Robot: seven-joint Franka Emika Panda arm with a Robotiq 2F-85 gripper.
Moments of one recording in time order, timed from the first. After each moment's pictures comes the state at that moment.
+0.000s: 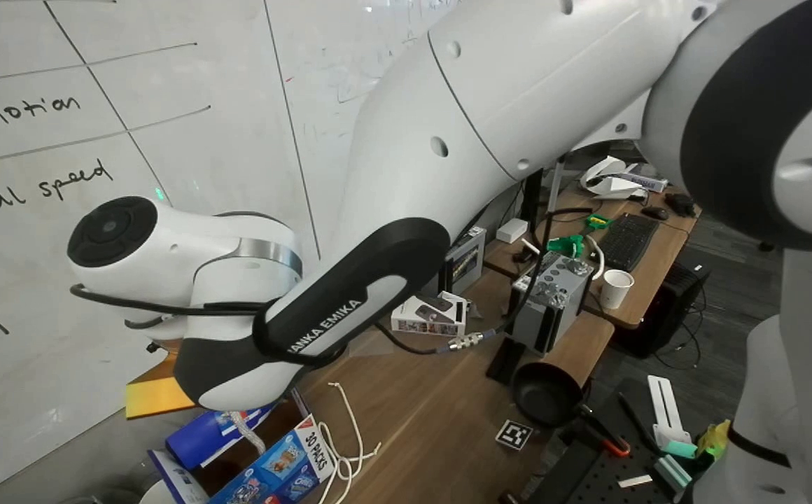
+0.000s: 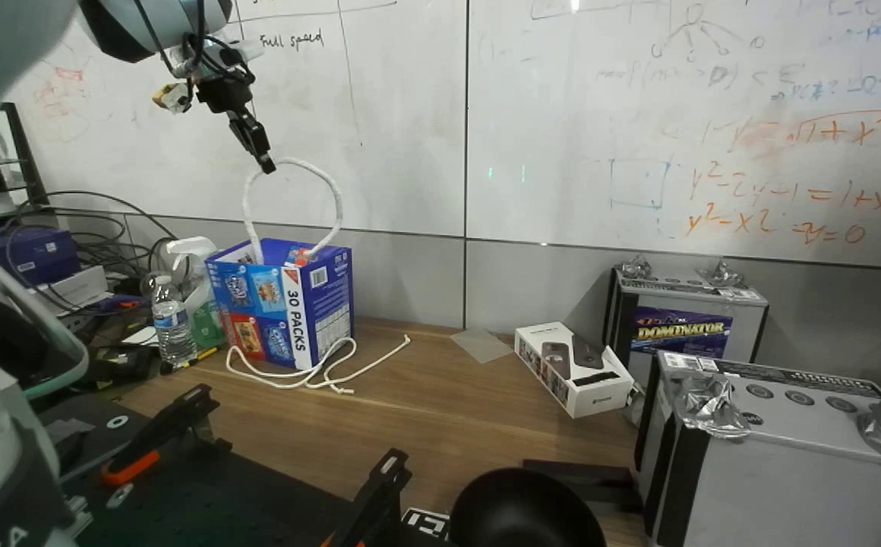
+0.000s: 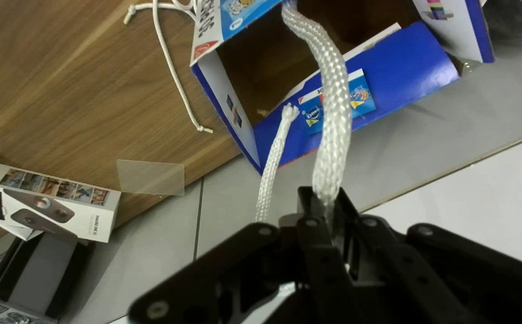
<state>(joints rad) 0.55 0.38 0.14 -1.82 -0.58 2.36 1.50</state>
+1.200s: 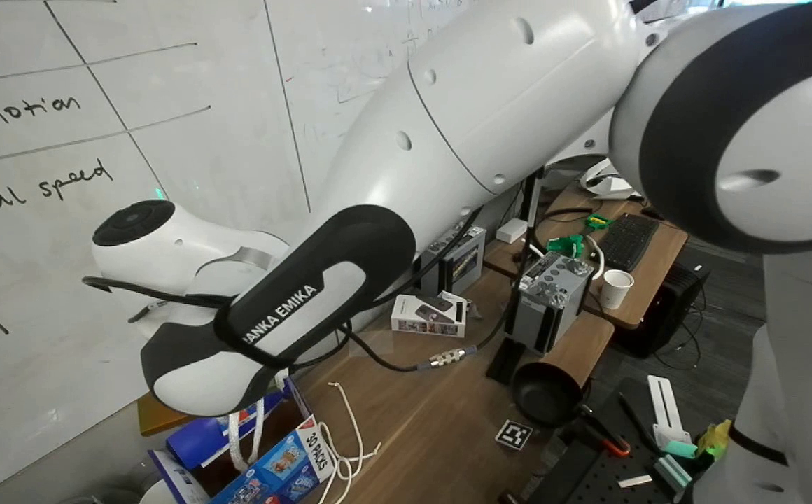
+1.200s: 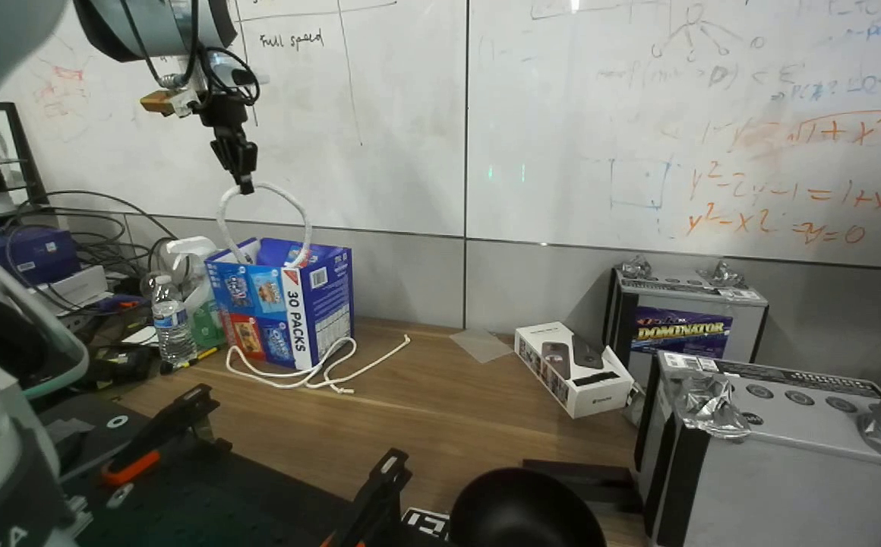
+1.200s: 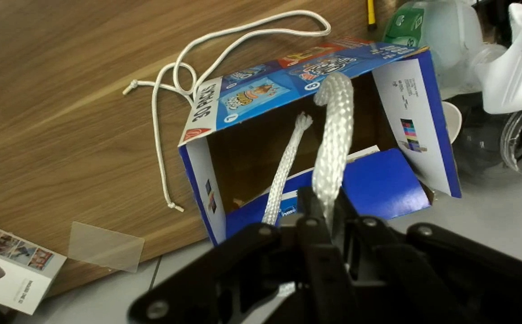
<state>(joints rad) 0.49 0.44 0.21 -1.80 -0.28 2.34 1.09</state>
